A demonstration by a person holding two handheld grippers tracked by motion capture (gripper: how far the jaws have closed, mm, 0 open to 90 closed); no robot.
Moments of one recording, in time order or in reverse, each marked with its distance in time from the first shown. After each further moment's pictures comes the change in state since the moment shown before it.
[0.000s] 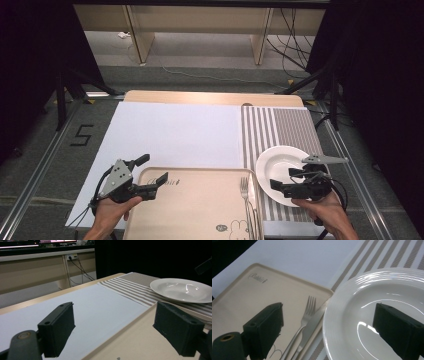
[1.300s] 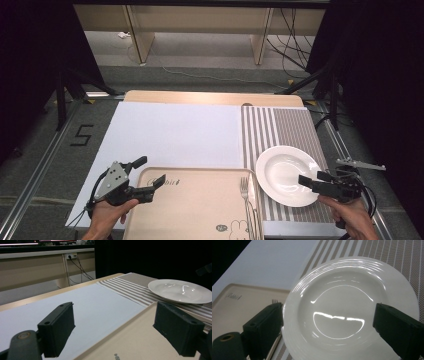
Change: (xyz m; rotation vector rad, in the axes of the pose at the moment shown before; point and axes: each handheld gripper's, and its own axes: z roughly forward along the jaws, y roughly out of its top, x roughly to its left) left arm 0.000 0.000 -0.009 0.000 -0.006 -0.020; right arm -0.061 -0.028 -0.030 -0.087 -0.077 0.221
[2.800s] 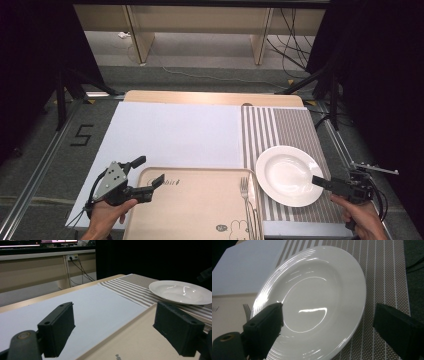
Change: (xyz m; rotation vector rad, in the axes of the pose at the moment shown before) left arm 0.002 0.000 -0.003 -0.005 0.007 0.006; right arm -0.049 -0.011 -0.003 0.018 -0.082 0.143
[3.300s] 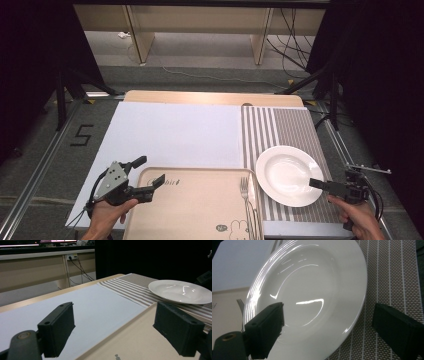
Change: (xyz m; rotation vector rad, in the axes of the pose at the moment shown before) left arm -0.001 0.000 0.001 0.004 -0.005 -0.001; right arm -0.004 -0.003 0.012 0.104 0.031 0.113
